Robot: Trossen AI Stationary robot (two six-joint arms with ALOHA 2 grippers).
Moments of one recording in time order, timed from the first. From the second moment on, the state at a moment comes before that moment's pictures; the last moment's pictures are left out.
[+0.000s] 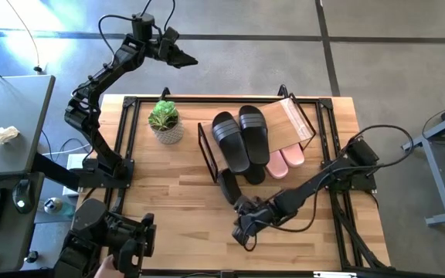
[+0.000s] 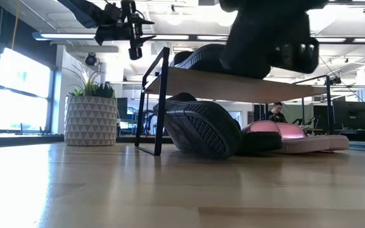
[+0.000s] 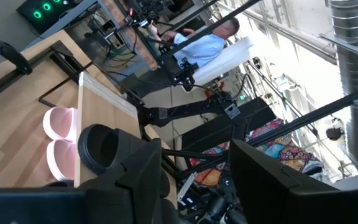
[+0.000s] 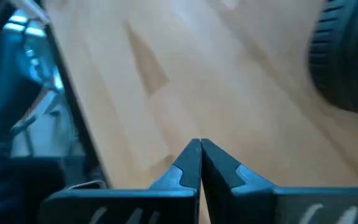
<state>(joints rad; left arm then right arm) 1.22 1.69 1.55 -0.15 1.35 -0.71 0.51 1.84 1.27 -0.33 0.21 1.10</state>
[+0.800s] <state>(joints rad) 1.17 1.66 1.55 -0.17 1.34 -0.53 0.42 1.85 1.13 -0.34 0.49 1.19</state>
